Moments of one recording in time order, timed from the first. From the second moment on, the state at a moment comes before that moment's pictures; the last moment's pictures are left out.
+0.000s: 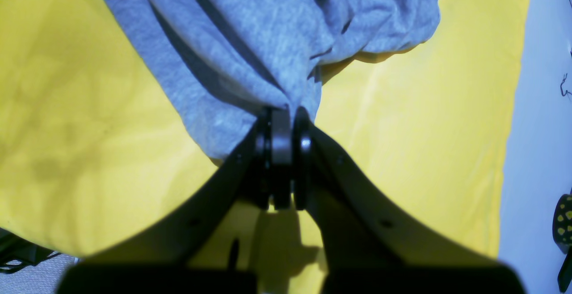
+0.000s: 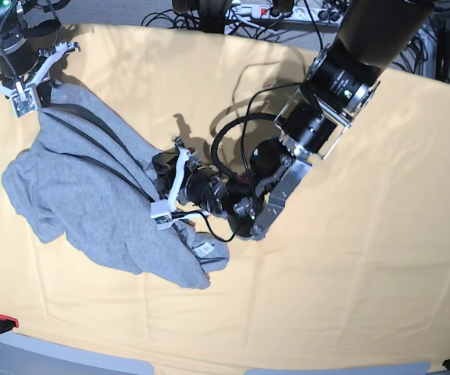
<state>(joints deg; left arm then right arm) -34.4 0.0 38.4 58.4 -50.1 -43.9 67.2 -39.0 13.6 30.4 133.0 10.9 27.1 -49.1</state>
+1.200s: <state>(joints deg) -45.3 -8.9 35.8 58.4 -69.2 -43.2 81.1 -38.1 13.6 30.4 133.0 12.4 27.4 -44.0</state>
